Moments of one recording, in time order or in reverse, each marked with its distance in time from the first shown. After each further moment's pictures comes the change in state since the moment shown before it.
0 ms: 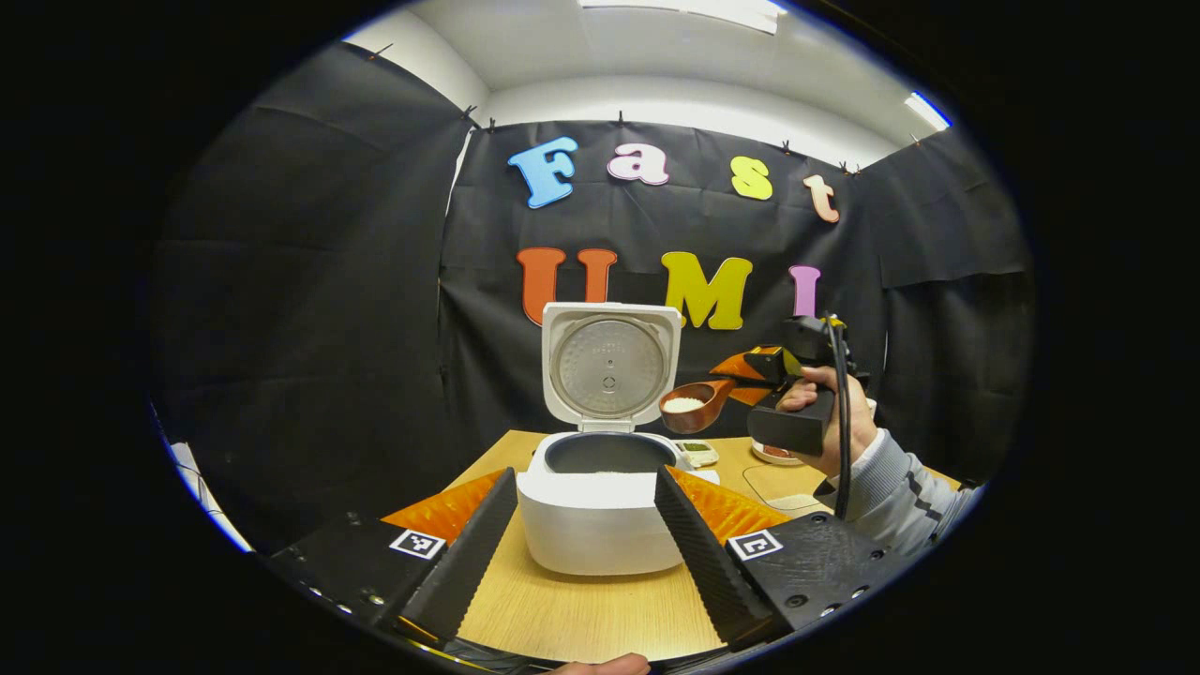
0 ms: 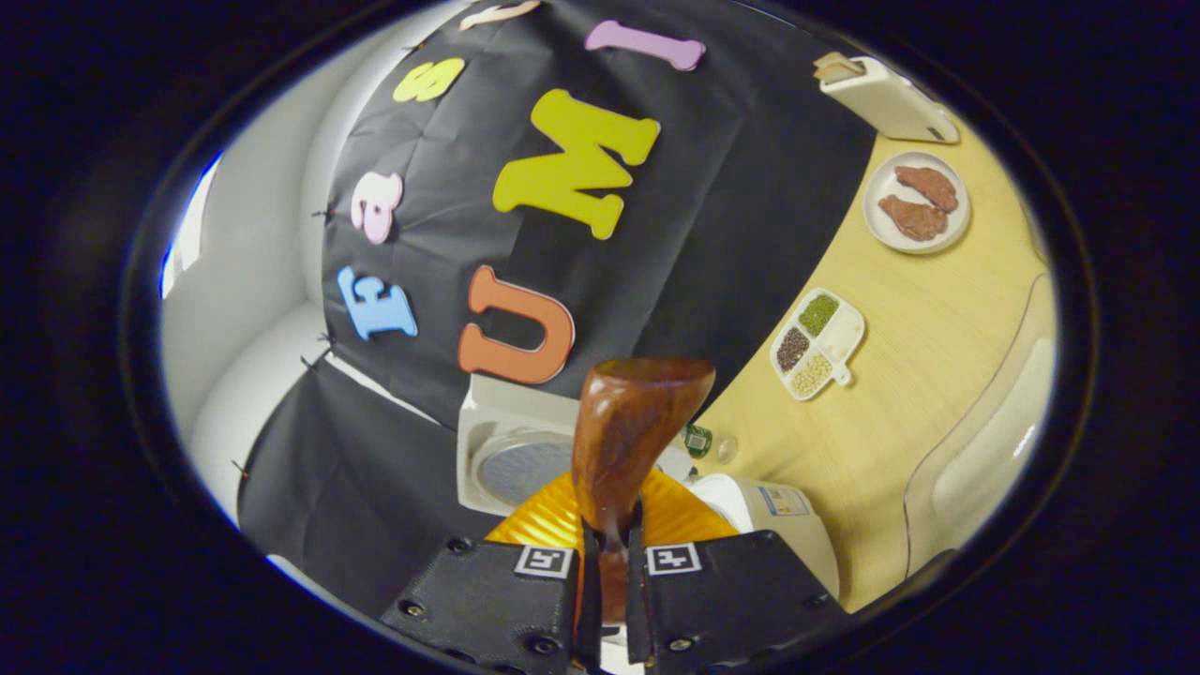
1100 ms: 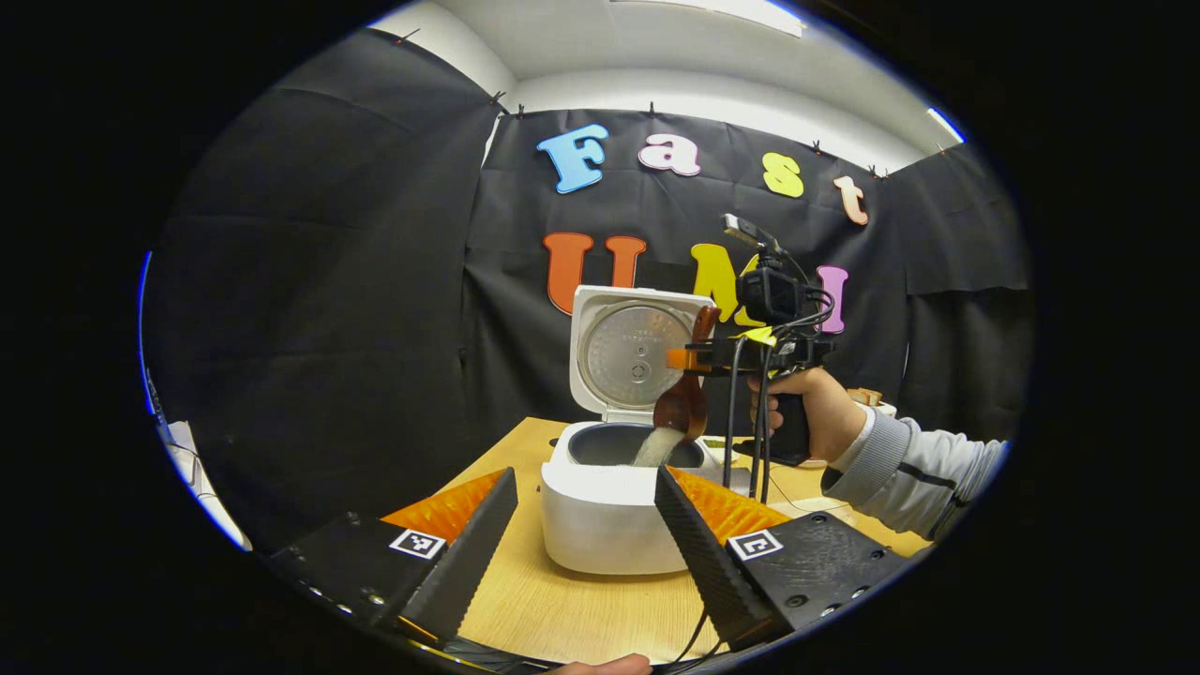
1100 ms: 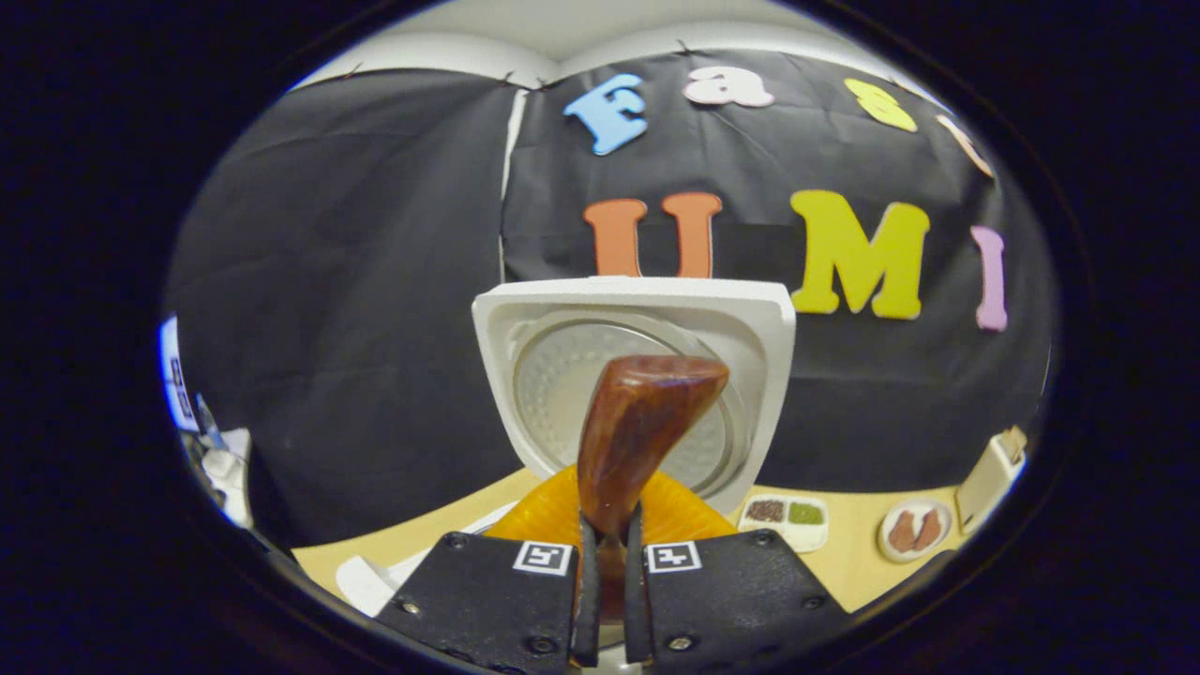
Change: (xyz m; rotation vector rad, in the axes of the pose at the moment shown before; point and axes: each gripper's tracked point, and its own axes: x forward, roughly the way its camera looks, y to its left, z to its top) left arm 0.017 0.016 -0.016 -0.039 0.043 0.036; right arm 0.044 0.072 -0.074 -1.233 0.028 -0.036
